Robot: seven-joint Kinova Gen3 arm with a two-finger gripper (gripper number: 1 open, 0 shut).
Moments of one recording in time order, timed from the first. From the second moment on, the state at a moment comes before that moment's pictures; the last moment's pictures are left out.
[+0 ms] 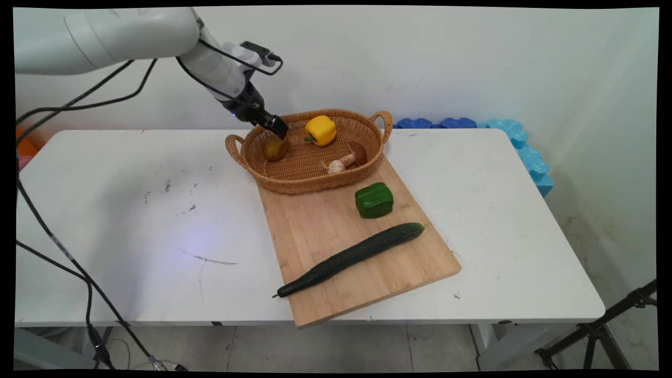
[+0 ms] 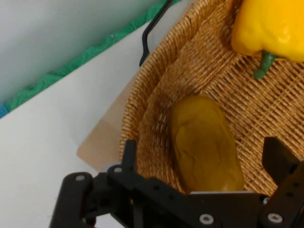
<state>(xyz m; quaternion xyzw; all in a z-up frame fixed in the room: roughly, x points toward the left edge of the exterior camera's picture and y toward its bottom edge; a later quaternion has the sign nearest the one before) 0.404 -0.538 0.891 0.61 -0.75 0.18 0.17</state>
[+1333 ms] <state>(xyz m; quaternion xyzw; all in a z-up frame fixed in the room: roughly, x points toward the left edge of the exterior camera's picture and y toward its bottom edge) 0.393 -0.556 0.853 0.60 -0.76 0.17 0.16</state>
